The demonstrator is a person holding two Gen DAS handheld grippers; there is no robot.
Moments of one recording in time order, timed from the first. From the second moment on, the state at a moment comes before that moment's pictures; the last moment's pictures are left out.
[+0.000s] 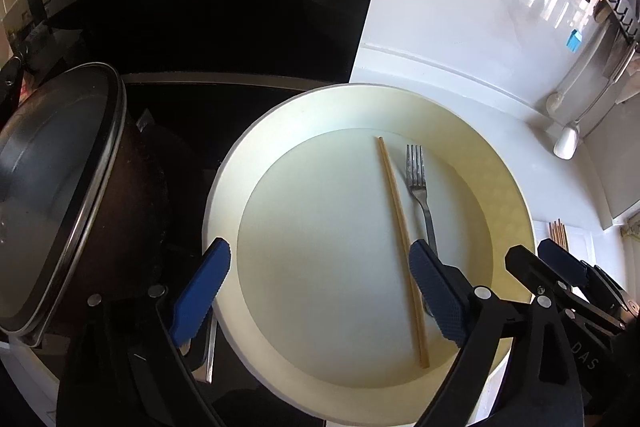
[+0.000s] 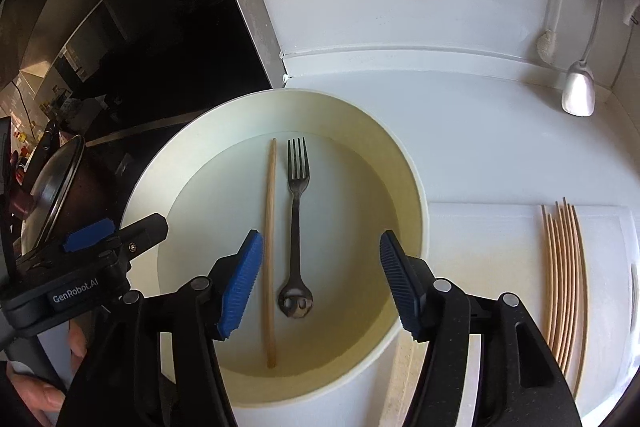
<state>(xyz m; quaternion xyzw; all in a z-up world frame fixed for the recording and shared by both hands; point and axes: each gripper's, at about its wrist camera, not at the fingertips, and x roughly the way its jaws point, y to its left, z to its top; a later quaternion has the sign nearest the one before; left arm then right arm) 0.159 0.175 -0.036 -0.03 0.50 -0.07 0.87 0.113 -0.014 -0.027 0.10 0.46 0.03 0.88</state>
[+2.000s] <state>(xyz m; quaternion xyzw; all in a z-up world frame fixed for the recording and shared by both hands) 0.045 -0.113 -0.116 0.01 0.43 -0.12 0.90 -0.028 -0.284 -0.111 0.13 0.36 -0.07 0.92</state>
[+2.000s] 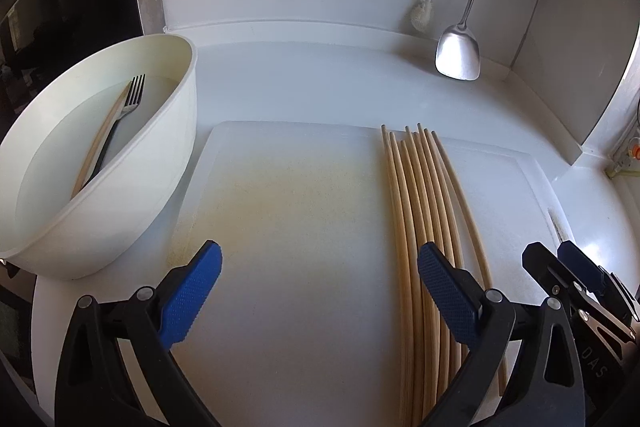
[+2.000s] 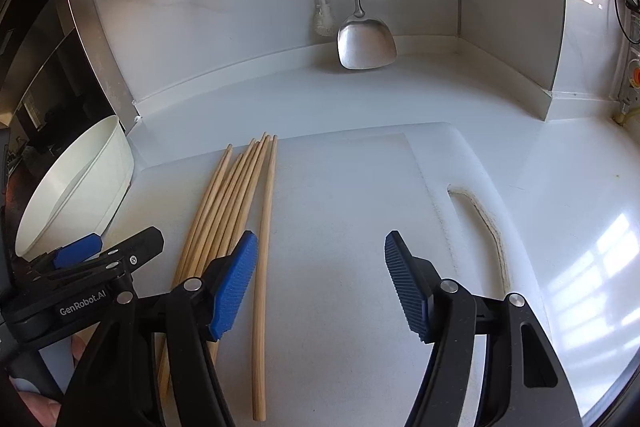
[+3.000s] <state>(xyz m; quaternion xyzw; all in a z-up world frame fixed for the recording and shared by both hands) 0.059 -0.122 -0.136 0.03 0.45 -0.13 0.88 -0.003 -0.280 -0.128 0.09 0.40 -0.07 0.91</state>
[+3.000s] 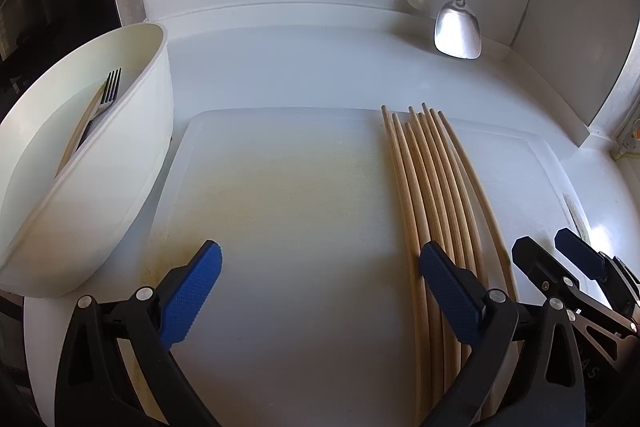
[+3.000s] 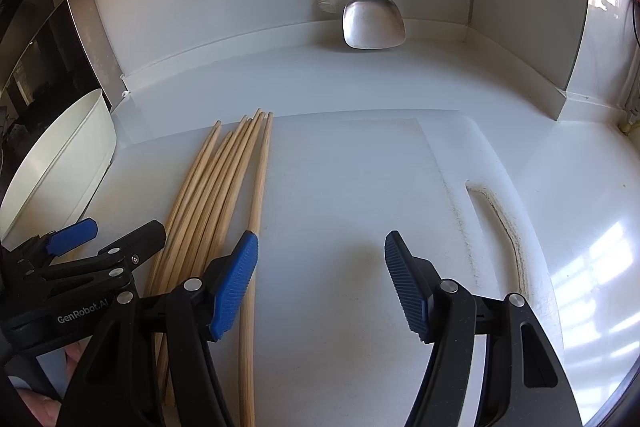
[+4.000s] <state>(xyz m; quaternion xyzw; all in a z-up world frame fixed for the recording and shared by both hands) 0.064 -0.126 -0.134 0.04 0.46 -0.13 0.88 -0.001 -0.281 -0.124 0.10 0.39 -0.07 0.91</state>
